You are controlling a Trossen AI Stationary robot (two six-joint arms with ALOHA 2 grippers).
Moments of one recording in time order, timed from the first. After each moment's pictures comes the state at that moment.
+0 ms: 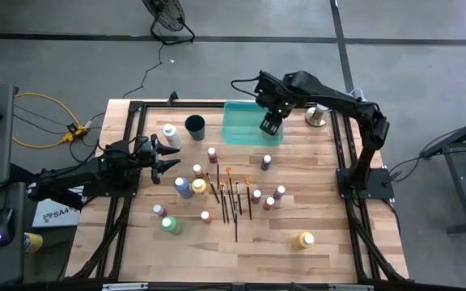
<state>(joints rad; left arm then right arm) 0.27 0.04 0.02 0.00 0.09 -0.16 -0.47 1.80 1.84 -1.35 0.07 0.08</state>
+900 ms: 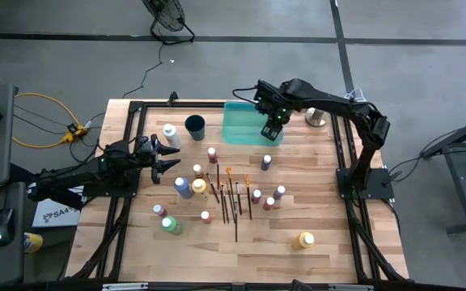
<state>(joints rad) 0.27 0.04 0.02 0.00 0.09 -0.16 -0.49 1.80 1.66 -1.25 0.08 0.08</state>
